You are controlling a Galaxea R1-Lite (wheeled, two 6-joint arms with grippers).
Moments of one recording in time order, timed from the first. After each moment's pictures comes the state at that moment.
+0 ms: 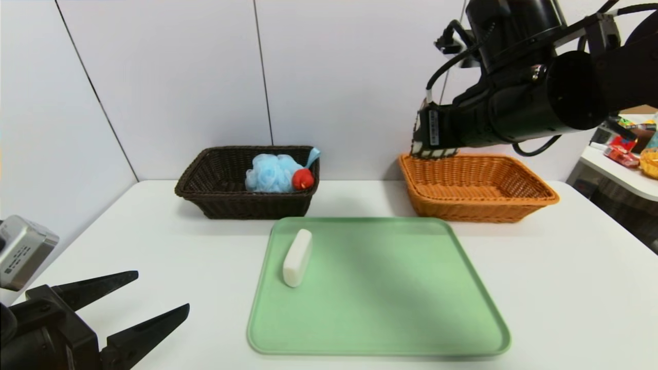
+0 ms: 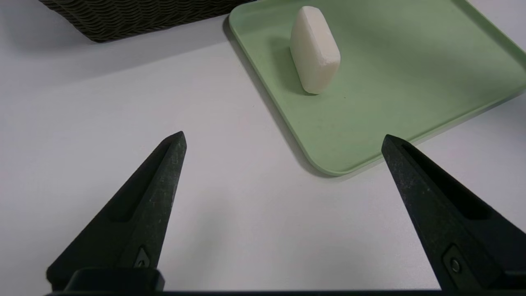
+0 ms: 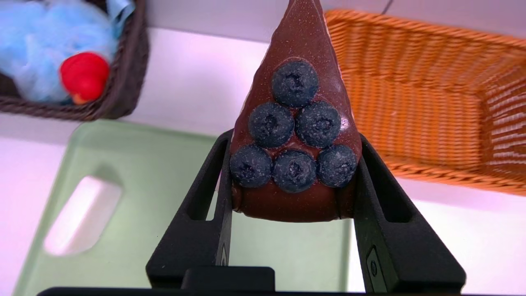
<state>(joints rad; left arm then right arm) -0.47 0.92 -0.42 -0.18 -0.05 -0.10 0.59 1.80 -1.78 0.55 -0.43 0.21</state>
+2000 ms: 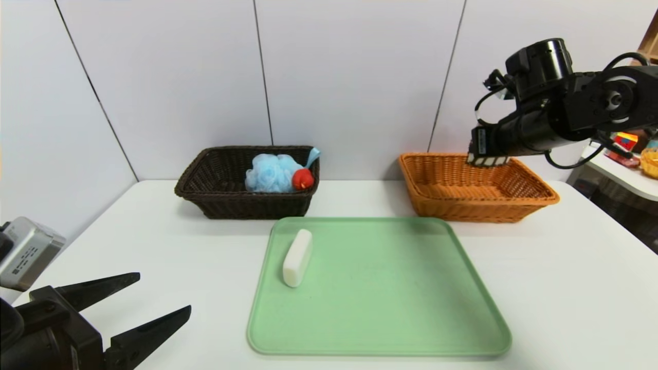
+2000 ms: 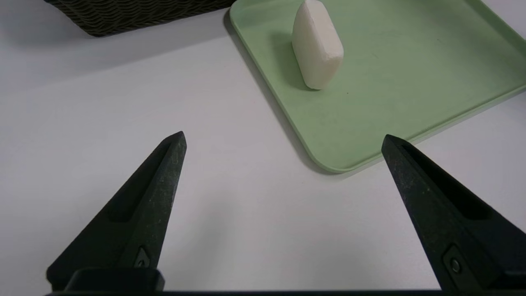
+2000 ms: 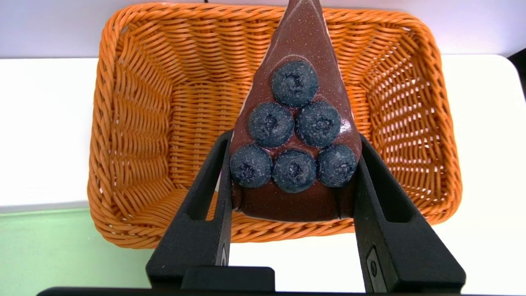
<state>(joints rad) -0.47 0.93 -0.42 -0.18 -0.05 -0.10 0.21 1.92 -1.70 0.40 -0.31 0.08</state>
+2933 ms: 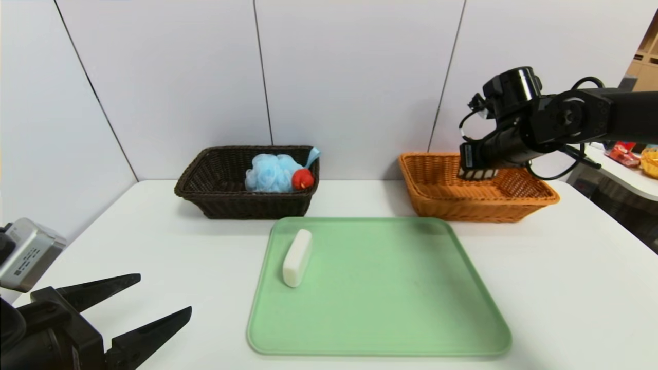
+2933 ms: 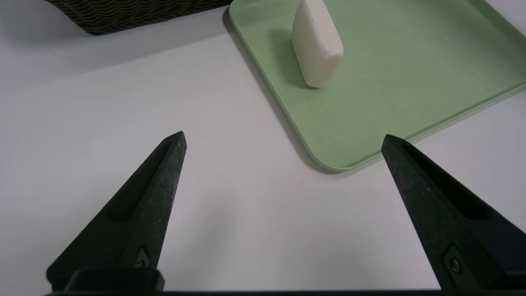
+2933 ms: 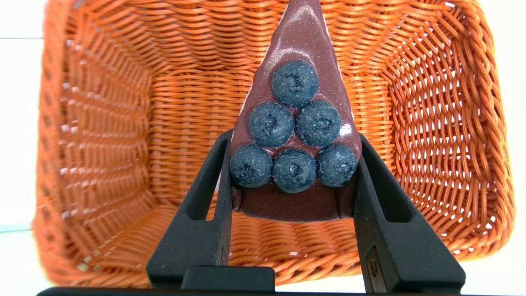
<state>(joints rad) -0.47 0.93 -0.41 -0.18 -0.05 -0.10 0.19 2.05 -1.76 0.40 -0.29 0.08</state>
